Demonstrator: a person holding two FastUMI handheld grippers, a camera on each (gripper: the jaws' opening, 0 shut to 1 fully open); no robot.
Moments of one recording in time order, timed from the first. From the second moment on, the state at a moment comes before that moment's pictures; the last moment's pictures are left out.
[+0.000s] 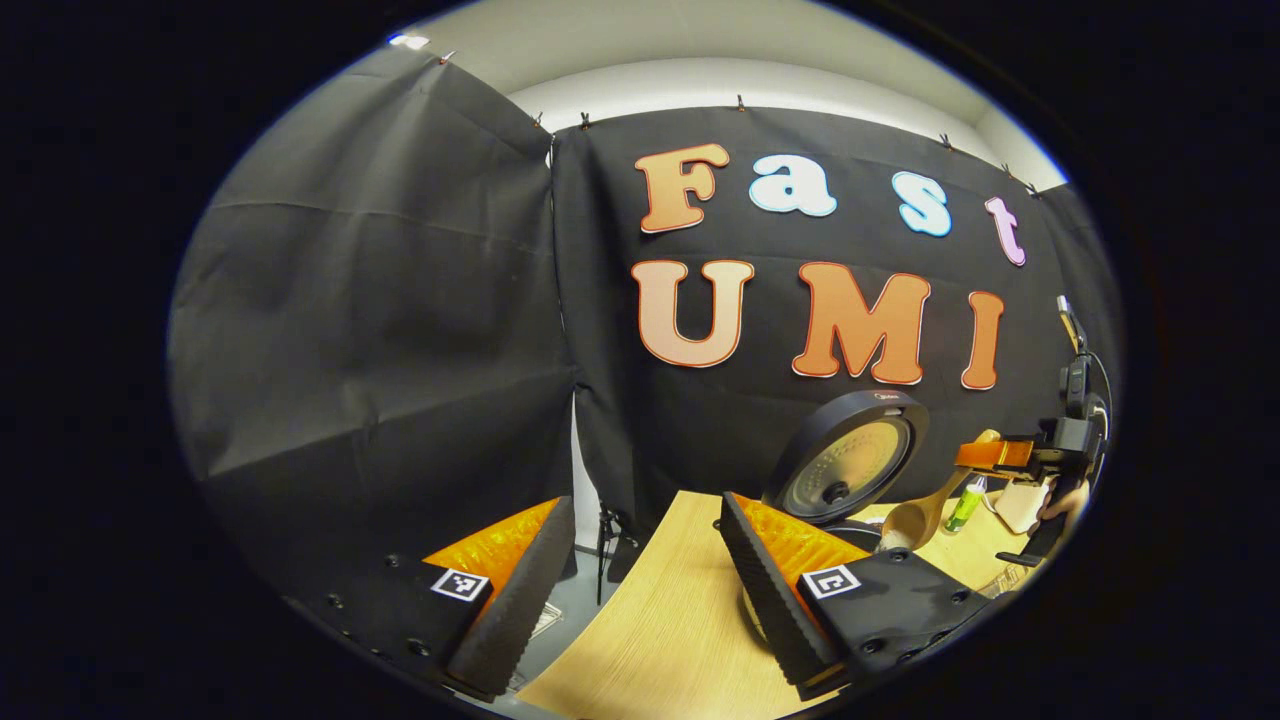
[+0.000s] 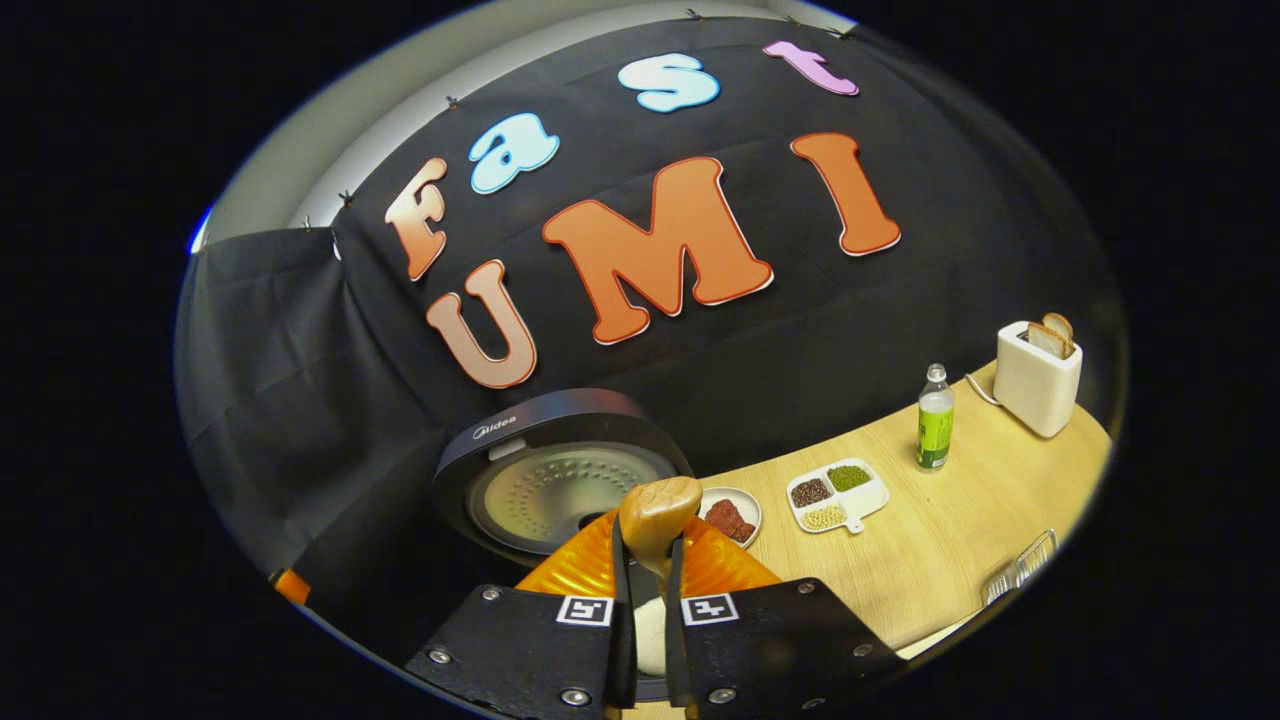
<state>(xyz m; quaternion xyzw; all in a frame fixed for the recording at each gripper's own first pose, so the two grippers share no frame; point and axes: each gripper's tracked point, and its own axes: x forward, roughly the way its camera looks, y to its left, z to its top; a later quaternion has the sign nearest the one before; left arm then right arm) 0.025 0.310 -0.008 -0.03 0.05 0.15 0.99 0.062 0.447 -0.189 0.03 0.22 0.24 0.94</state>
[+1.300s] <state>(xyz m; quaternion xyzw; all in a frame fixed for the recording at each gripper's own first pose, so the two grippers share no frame) 0.012 0.303 0.007 -0.04 0.03 0.15 0.99 0.039 0.436 -0.168 -0.06 0.18 0.29 0.94</state>
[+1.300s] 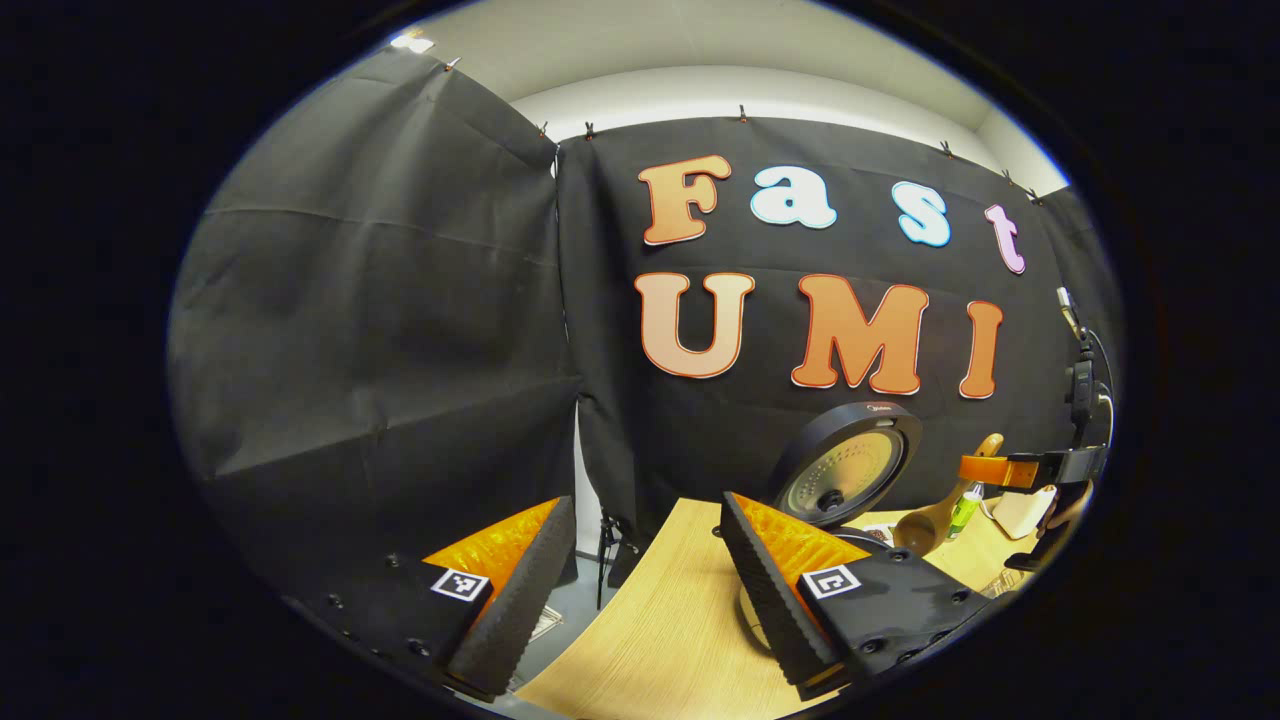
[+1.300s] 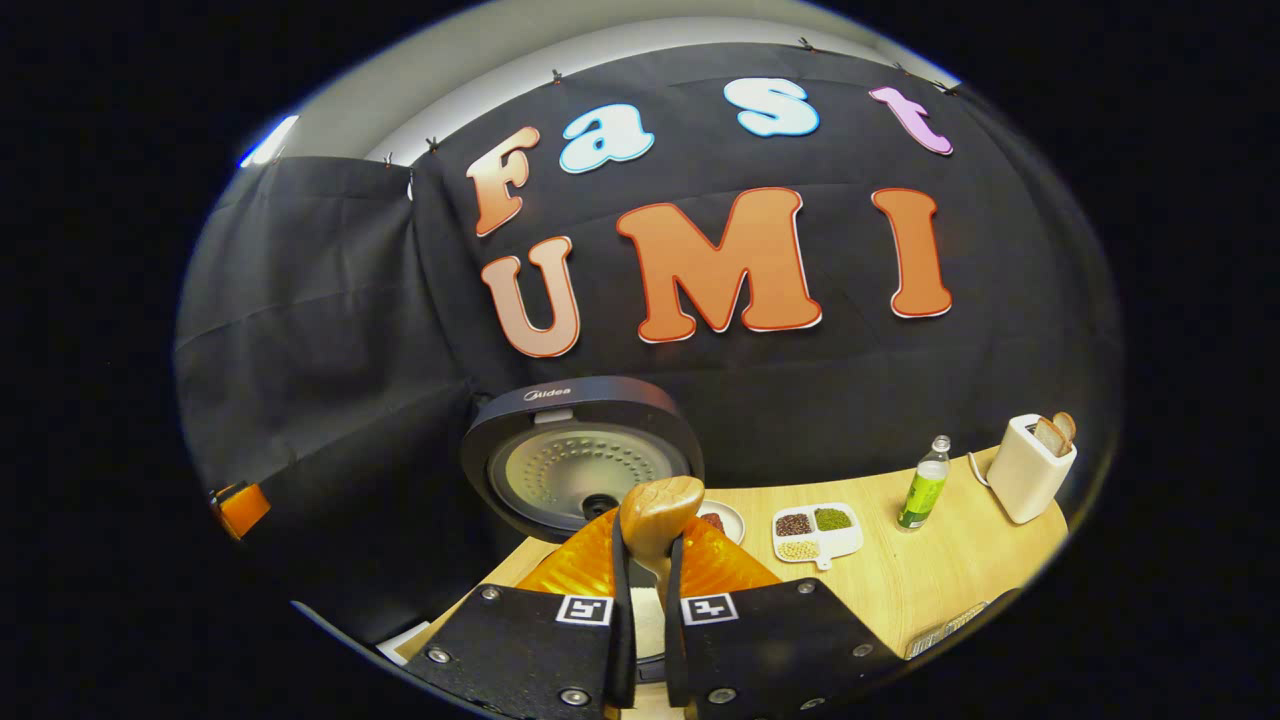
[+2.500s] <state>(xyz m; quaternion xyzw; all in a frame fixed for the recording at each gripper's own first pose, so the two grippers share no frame) 0.045 0.207 0.022 -0.02 0.02 0.06 1.00 0.063 0.120 -0.127 -0.03 0.18 0.08 0.98</state>
